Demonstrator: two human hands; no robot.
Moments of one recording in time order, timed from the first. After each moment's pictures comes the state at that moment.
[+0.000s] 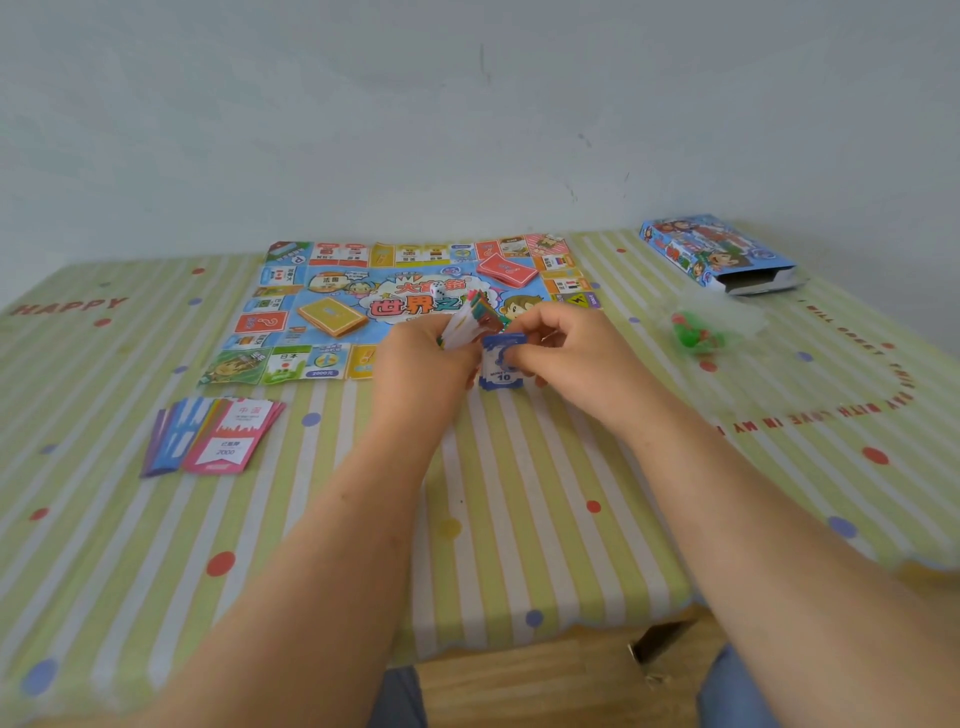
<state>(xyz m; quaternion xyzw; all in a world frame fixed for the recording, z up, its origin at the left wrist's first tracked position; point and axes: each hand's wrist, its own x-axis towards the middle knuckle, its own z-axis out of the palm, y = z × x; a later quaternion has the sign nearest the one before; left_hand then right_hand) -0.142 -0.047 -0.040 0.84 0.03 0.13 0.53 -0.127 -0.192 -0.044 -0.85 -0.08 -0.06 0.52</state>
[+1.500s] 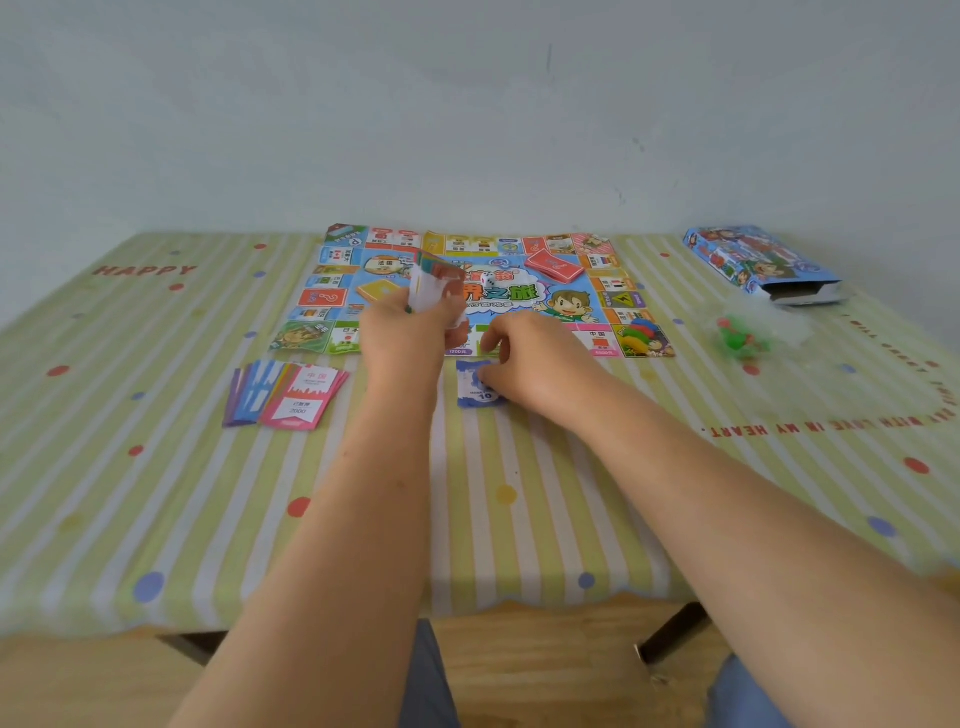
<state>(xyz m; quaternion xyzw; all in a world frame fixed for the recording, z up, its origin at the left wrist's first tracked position) -0.139 0.002 -0.039 0.67 0.15 0.17 0.70 -0.129 -0.121 -0.043 -0.96 -0.16 -0.04 0.24</state>
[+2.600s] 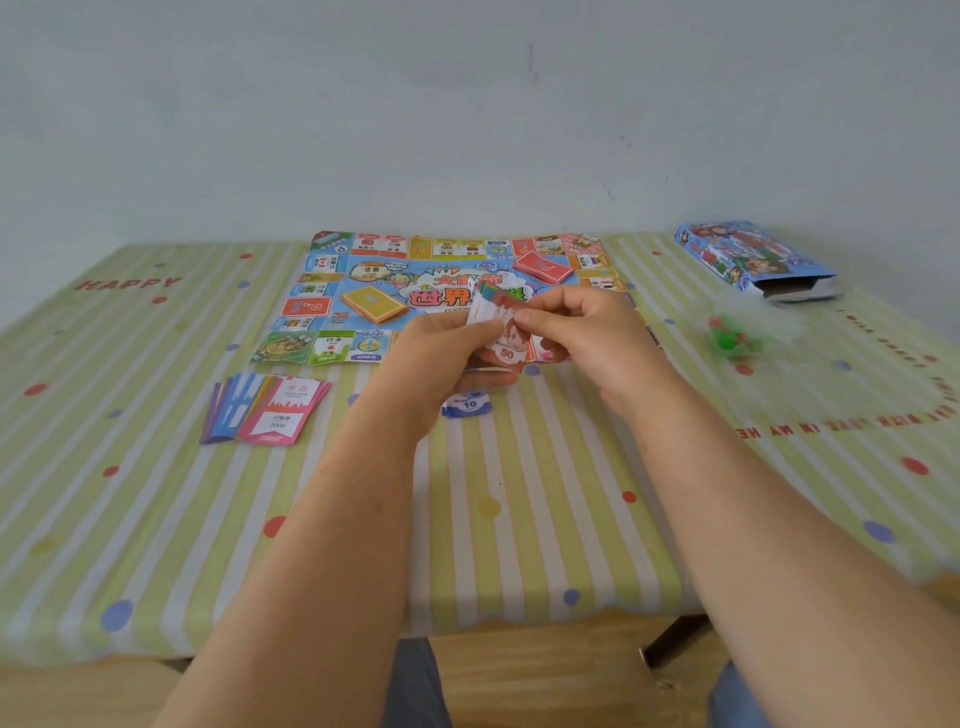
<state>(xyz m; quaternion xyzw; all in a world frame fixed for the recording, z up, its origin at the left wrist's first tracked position) -0.136 -0.014 -0.039 0.67 0.04 -0.06 0.74 -0.119 -0.170 -0.038 -0.78 -0.06 -0.04 0.63</state>
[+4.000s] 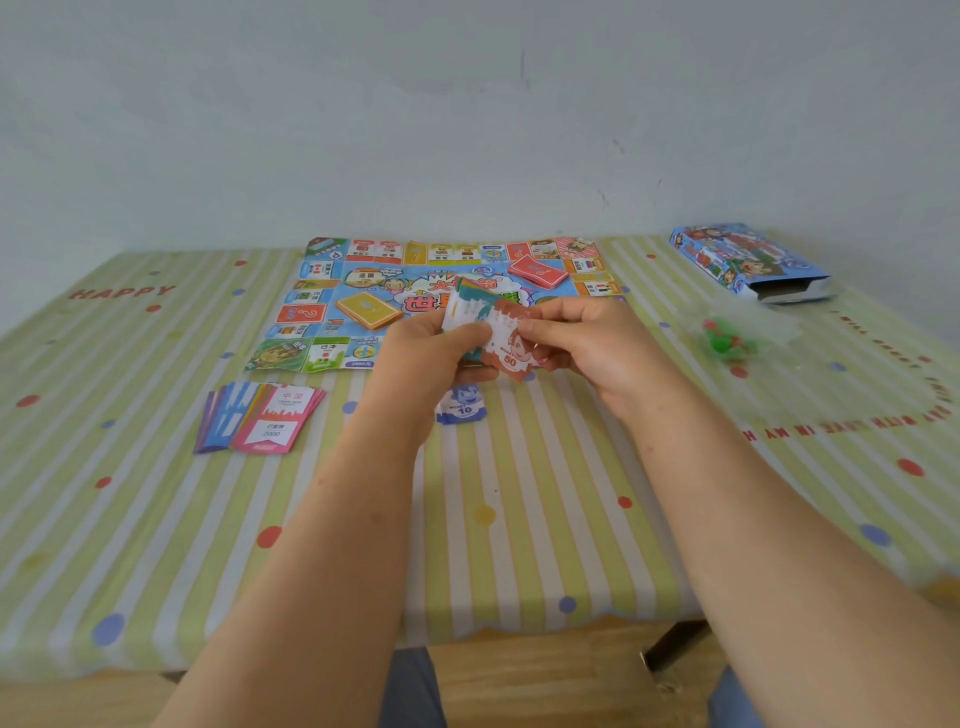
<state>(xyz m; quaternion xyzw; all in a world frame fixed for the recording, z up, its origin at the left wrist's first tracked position) -0.137 -0.016 -0.038 0.68 0.07 0.01 0.73 -0.119 -0.175 -0.035 -0.75 -0.04 0.01 0.66</state>
